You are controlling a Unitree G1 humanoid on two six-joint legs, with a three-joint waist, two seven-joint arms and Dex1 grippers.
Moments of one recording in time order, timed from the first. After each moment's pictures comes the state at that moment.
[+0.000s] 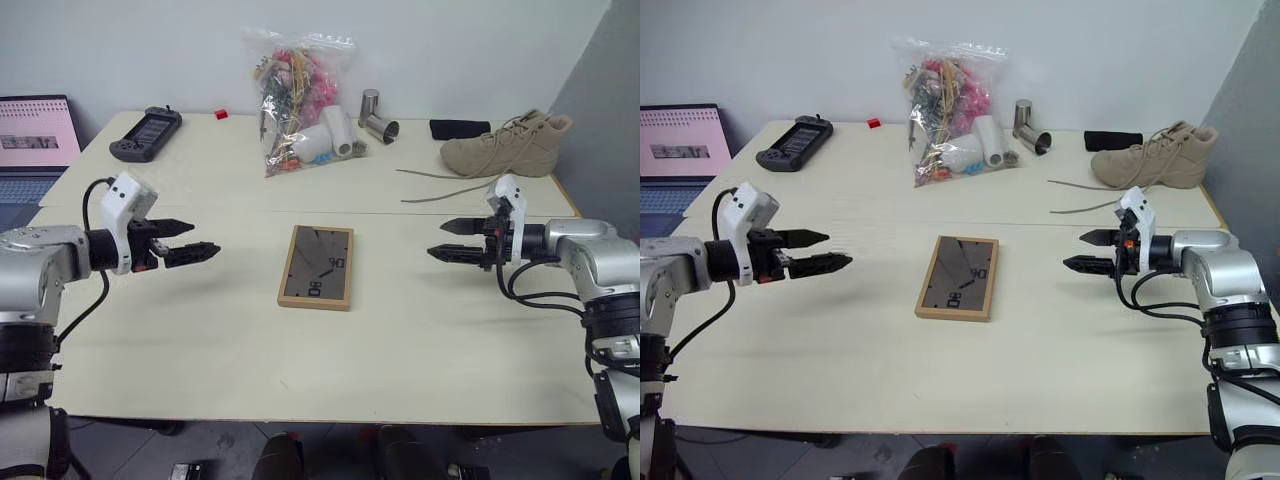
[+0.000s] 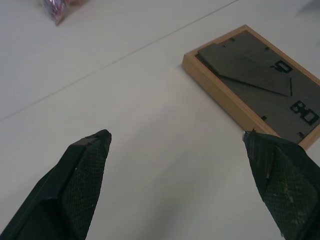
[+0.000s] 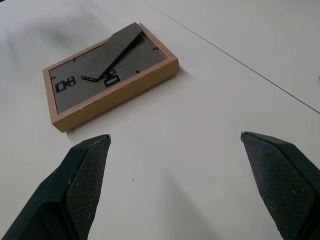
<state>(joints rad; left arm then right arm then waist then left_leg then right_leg) -0.60 0.99 0.14 0.28 -0.37 0.67 -1.12 -0.77 -0.73 0.05 0.38 0.34 0.57 1.22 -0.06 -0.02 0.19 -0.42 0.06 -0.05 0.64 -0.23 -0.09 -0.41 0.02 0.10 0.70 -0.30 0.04</state>
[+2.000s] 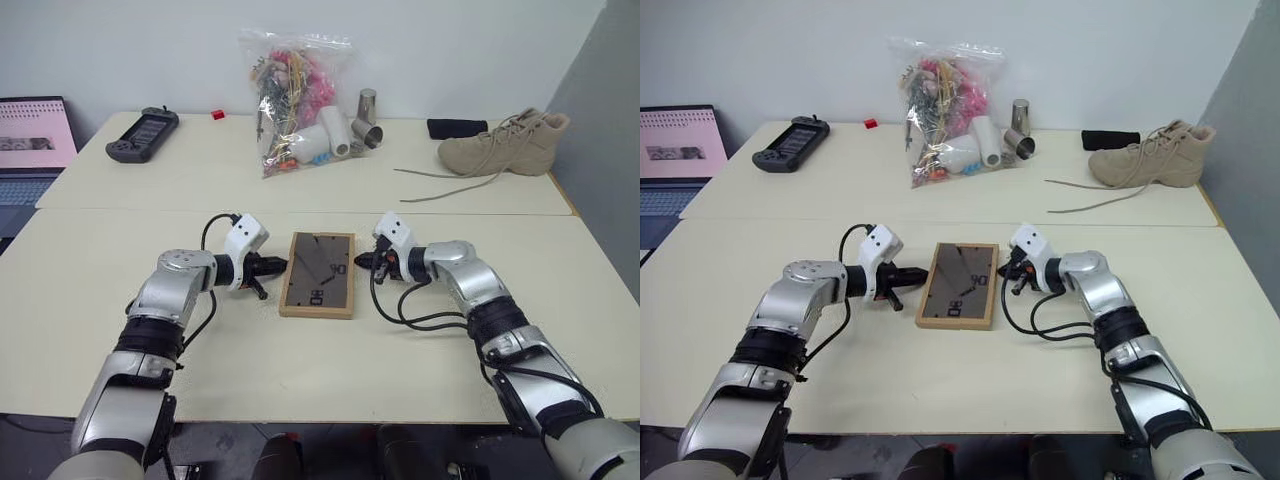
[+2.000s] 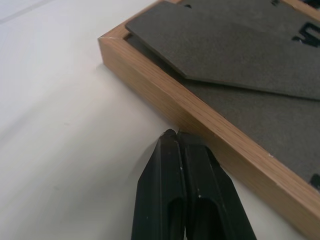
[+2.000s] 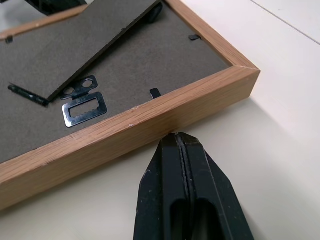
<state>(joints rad) -0.65 0.60 -0.11 0.40 -0.16 0.49 -1.04 -0.81 -0.29 0.23 0.52 0.05 0.37 0.94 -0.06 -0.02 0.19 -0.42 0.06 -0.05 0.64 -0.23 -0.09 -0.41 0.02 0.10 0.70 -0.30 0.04</state>
